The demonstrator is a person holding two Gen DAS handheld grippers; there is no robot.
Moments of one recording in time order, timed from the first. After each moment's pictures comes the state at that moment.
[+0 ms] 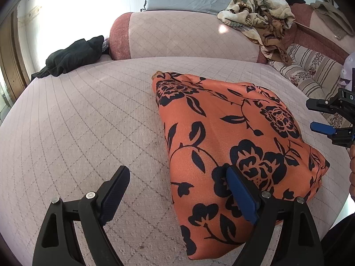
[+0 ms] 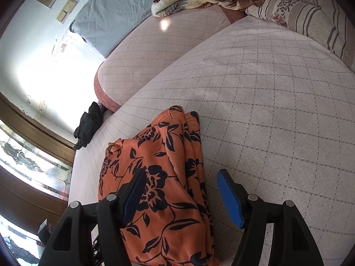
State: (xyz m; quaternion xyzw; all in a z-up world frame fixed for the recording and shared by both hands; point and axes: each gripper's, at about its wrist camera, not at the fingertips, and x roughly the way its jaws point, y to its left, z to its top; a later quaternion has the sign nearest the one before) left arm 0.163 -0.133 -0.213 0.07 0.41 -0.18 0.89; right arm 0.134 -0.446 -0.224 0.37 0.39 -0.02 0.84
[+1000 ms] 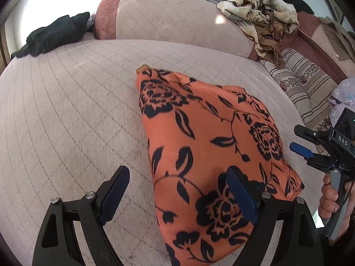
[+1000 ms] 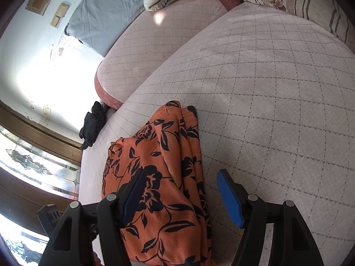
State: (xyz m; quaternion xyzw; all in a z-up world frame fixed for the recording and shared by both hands) left arm 0.209 -0.148 -0.195 0.02 0.48 -0.23 0.85; right arm 0.139 -0.463 -0.238 0.41 0.40 0.01 0.82
